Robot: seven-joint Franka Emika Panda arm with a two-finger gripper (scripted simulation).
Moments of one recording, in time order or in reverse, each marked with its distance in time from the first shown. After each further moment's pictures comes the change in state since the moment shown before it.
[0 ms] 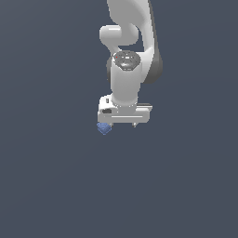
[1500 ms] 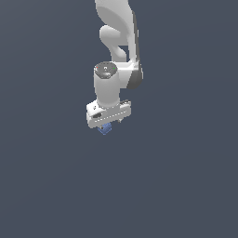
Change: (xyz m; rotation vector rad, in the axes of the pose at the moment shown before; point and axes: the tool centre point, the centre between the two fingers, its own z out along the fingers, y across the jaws) arm -0.042 0.058 0.051 0.001 0.006 -0.390
